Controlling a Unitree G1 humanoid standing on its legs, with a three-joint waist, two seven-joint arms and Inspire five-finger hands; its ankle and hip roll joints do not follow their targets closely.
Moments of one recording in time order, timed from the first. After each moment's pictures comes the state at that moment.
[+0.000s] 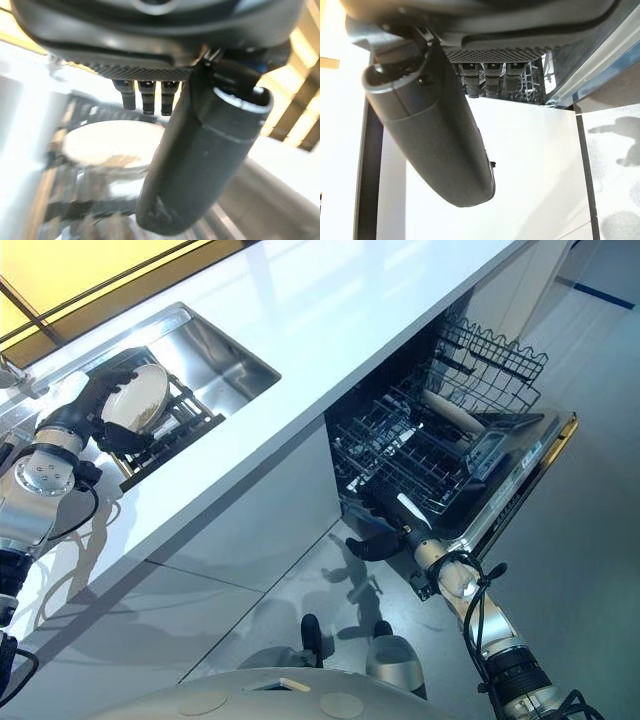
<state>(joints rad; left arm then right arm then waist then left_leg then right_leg) -0.38 0.95 -0.14 0.36 0.09 0.22 -0.01 0.06 -0.51 0.29 0.11 0.09 0.00 0.19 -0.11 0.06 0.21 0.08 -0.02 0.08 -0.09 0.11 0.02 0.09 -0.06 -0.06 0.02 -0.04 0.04</state>
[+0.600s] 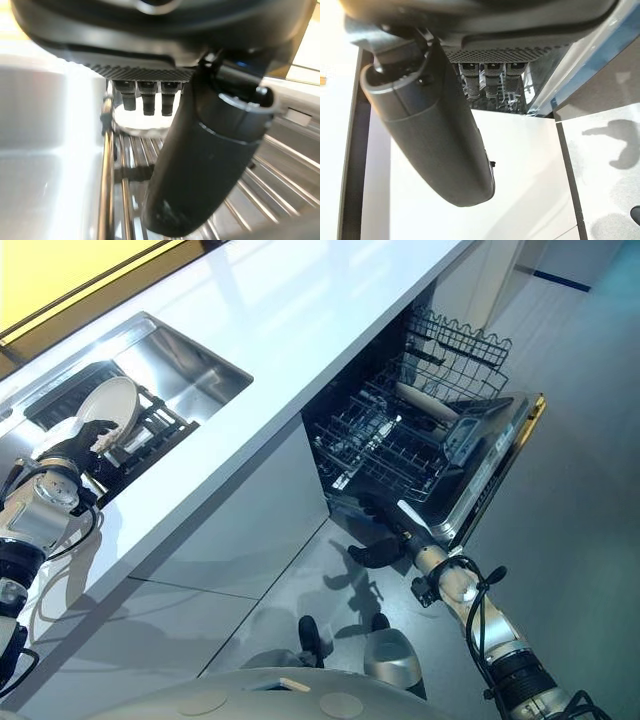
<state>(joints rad) -0.44 0.95 -0.29 0.64 0.20 0.29 0.11 0.07 -0.55 0.34 0.11 0.10 0.02 0.16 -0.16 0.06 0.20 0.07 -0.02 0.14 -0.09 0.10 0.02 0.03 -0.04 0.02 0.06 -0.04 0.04</state>
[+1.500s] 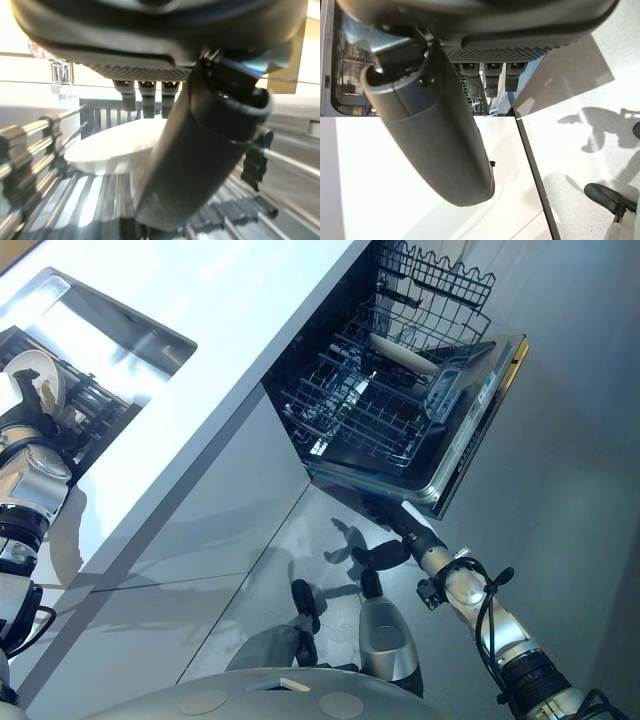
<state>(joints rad) -0.65 0.92 -0.31 0.82 0.20 0.36 0.39 0.07 -0.63 0.39 0.07 0.17 0.01 0.12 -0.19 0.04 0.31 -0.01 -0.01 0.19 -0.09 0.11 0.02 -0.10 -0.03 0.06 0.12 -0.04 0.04</state>
